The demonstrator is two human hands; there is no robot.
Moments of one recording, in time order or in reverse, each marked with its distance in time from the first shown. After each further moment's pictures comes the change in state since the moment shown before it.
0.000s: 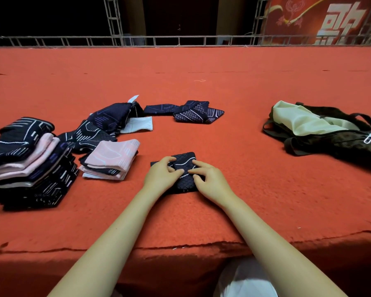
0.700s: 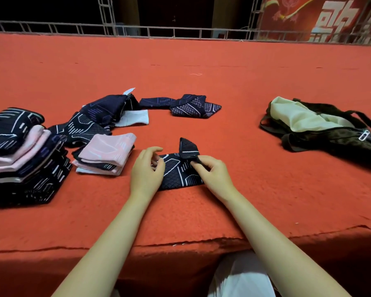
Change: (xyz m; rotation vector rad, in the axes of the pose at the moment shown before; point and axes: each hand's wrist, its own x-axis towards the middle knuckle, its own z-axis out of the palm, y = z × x) left_hand -0.014 -0.023 -0.007 -0.165 0.425 0.306; right_hand 0.000 -0.001 -0.002 0.339 0.180 -0.030
